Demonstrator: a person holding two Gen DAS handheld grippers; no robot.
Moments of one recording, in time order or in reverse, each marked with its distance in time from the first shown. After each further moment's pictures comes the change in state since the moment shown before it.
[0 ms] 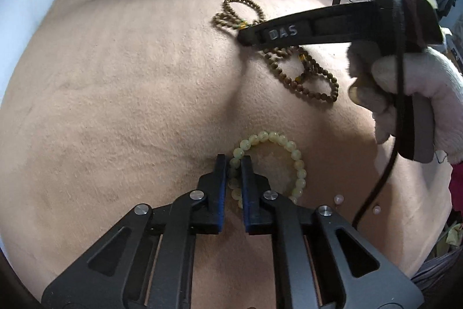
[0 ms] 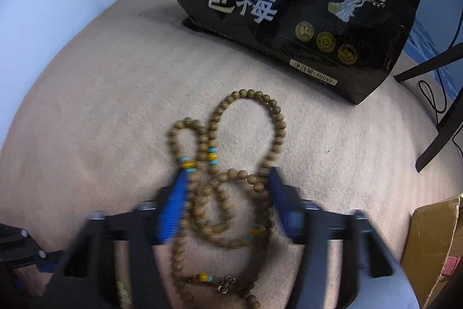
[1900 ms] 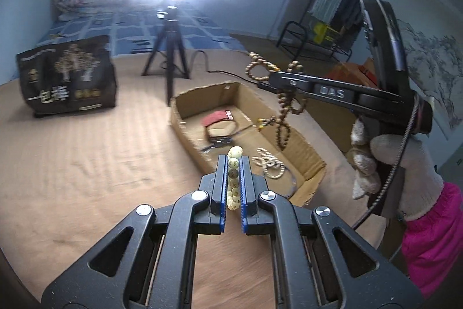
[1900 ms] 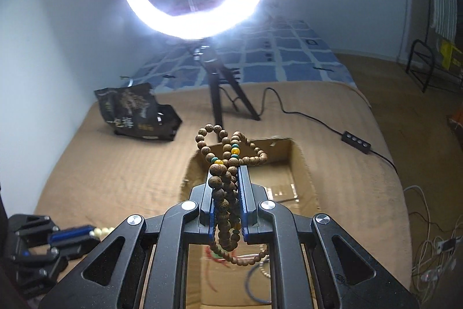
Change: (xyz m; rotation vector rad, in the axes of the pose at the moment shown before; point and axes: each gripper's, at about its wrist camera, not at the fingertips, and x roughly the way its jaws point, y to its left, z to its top) left arm -0.089 -0.207 0.064 0.200 -0.276 -0.336; right arm -0.260 -0.182 -0.142 0.382 -0.363 -0.130
